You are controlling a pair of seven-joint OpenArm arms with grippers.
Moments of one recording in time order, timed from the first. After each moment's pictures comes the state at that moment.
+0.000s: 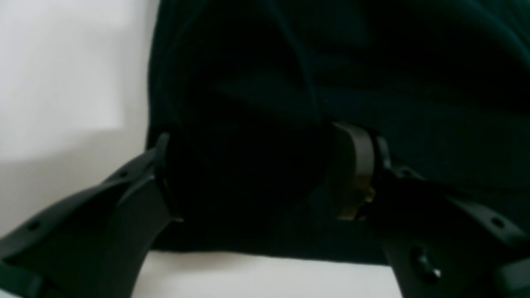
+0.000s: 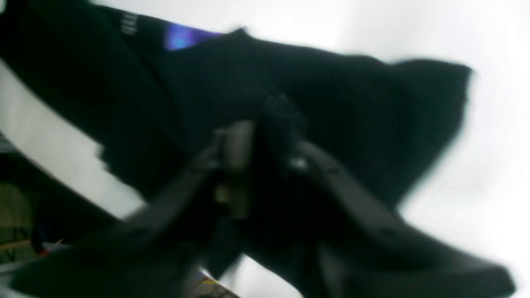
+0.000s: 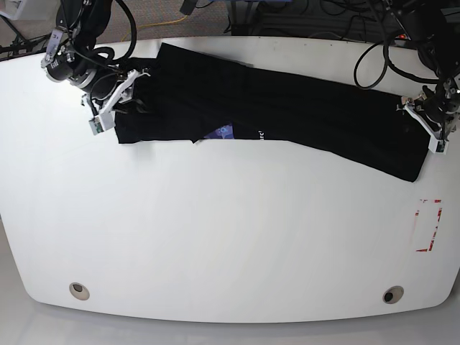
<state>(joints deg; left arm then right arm) 3.1 -19.9 -38.4 78.5 -12.6 -42.8 46.9 -18.1 8.2 29.1 105.9 44.3 39.0 -68.2</state>
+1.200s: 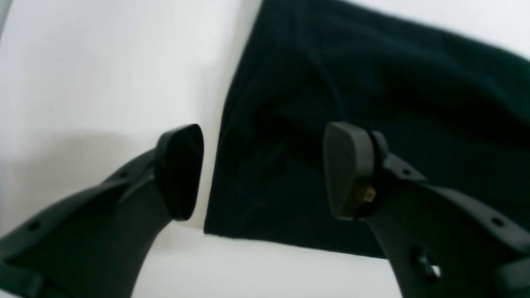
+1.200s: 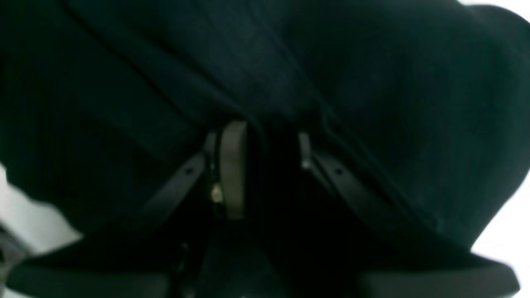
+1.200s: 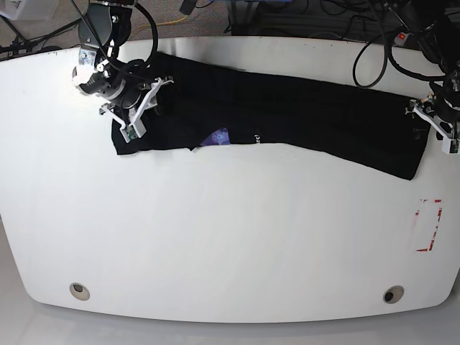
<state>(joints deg) 5.1 -17.7 -44.0 87.9 -15.2 -42.8 47.4 -13.3 5.3 17.5 97.5 17.9 35.6 -57.4</state>
